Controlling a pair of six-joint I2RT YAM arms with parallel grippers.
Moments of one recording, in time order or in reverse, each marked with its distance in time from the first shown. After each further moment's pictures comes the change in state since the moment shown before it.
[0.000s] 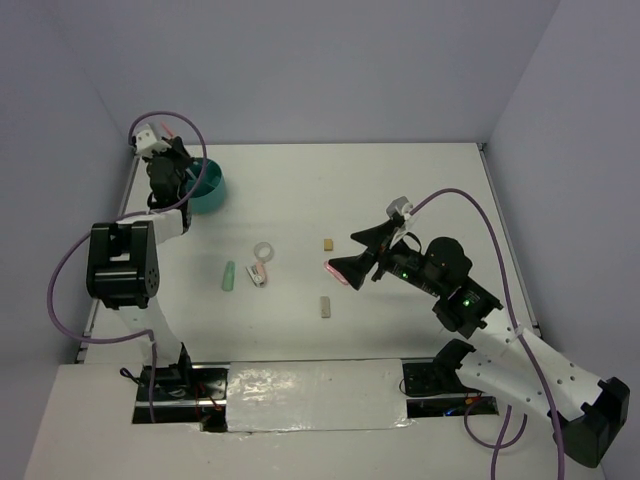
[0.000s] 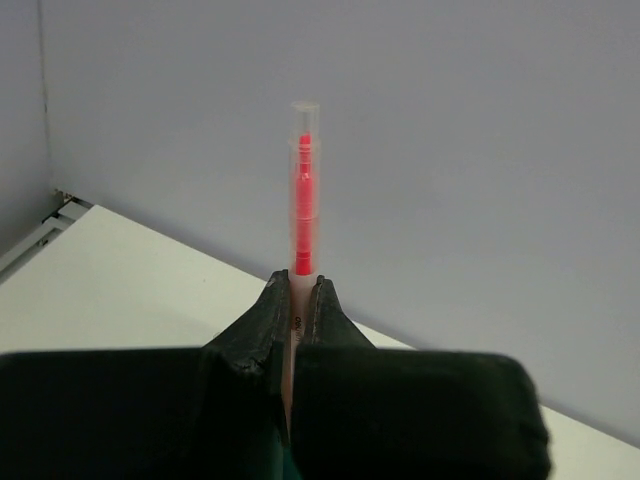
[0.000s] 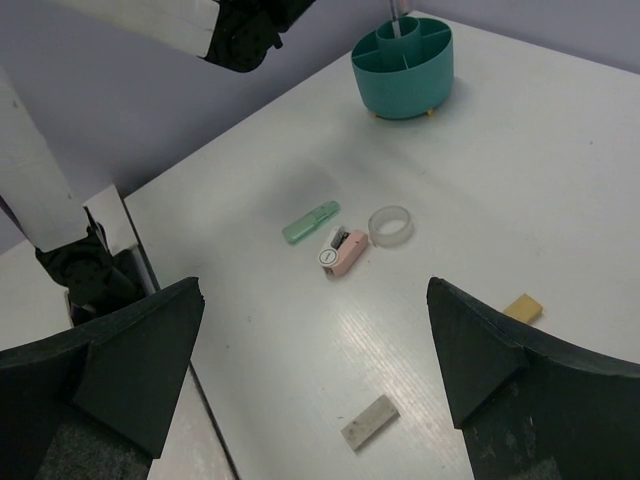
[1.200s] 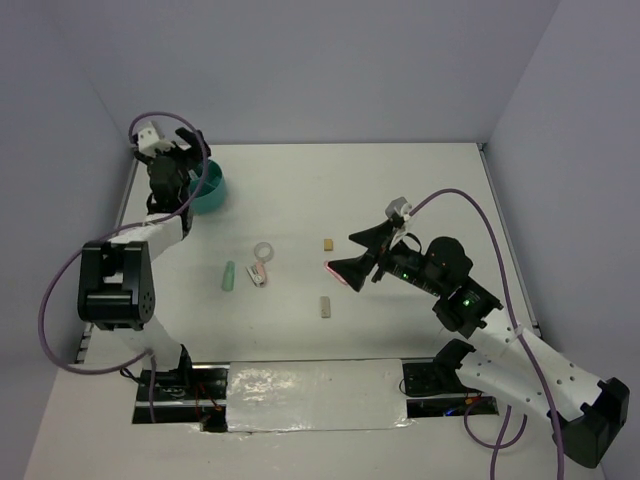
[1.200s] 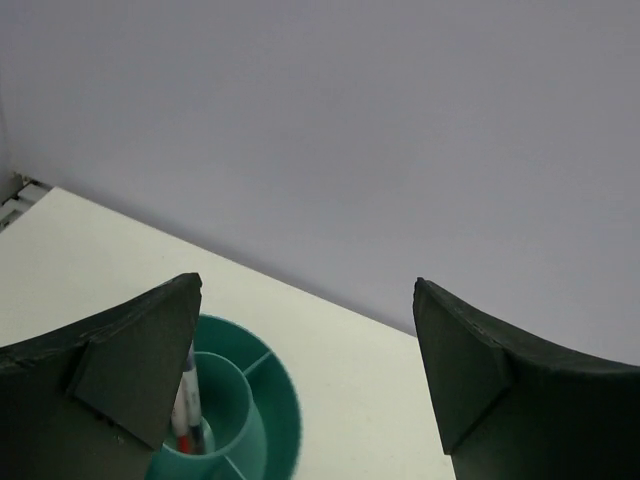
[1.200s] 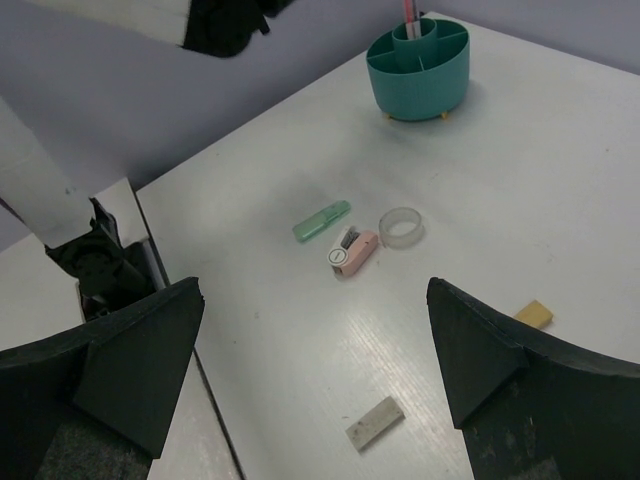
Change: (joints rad) left arm -0.044 -0.135 -0.087 -0.079 0.024 -0.032; right arm -0.006 -0.002 0.000 0.008 -0.047 -0.004
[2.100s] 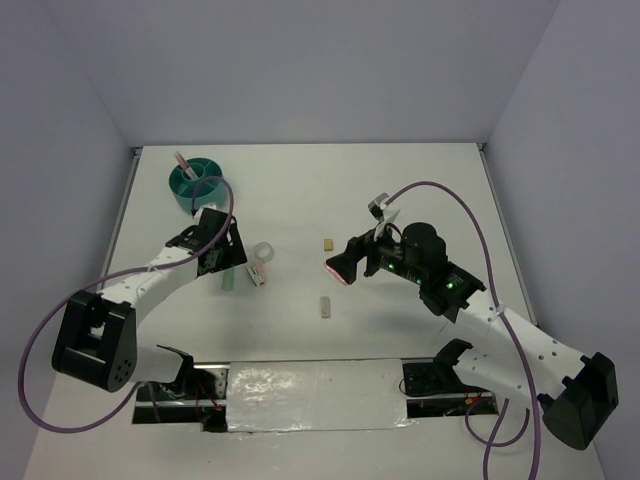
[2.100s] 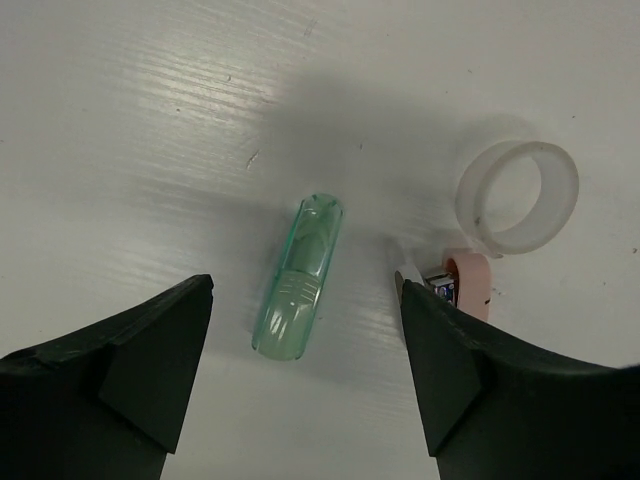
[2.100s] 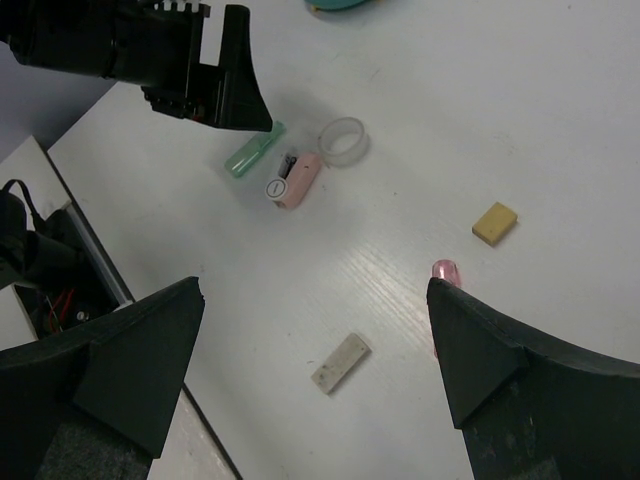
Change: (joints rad) left arm -0.334 -0.364 -0.189 -1.329 -0.063 -0.179; right arm -0.025 0.166 0.052 -0.147 0.085 -0.003
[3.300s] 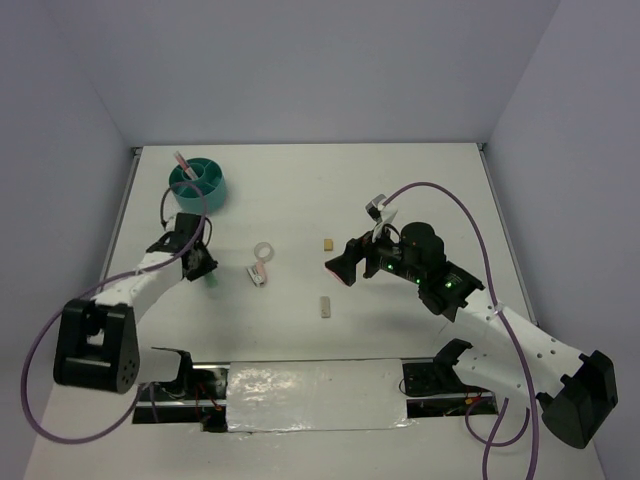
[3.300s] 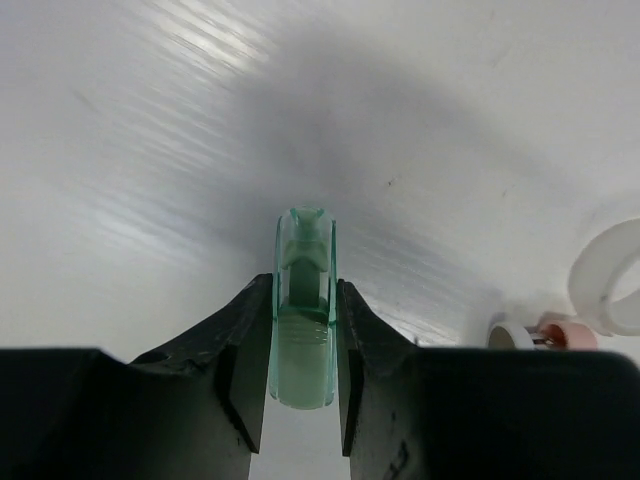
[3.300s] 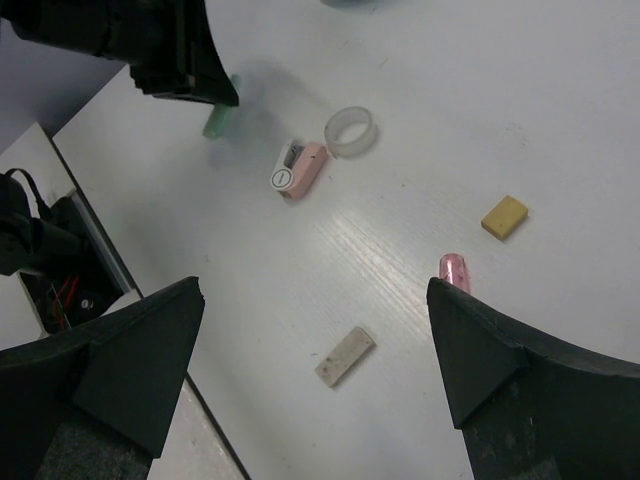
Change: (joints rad) left arm 0.177 0.029 -0.078 0.036 0.048 -0.059; right arm -0.001 0.012 0.000 -0.007 -0.027 -0.004
